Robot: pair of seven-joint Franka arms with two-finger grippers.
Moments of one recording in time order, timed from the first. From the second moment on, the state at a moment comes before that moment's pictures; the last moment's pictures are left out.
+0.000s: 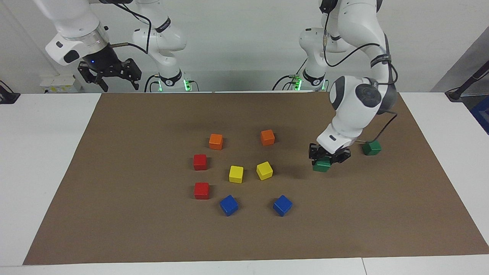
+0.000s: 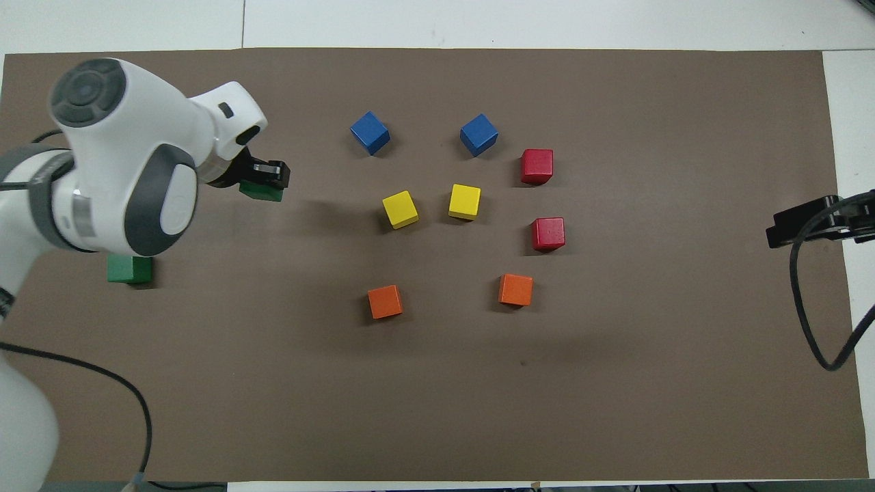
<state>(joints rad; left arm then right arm) -0.19 0.25 -0.04 -1.71 -0.08 2.02 -0.01 -0.02 -0.02 0.02 -1.49 0.02 1.37 -0.02</state>
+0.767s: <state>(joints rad) 0.11 0.04 -0.03 -1.76 -0.05 1.79 0.16 -0.02 -0.02 0.02 -1.49 0.02 1.37 -0.02</state>
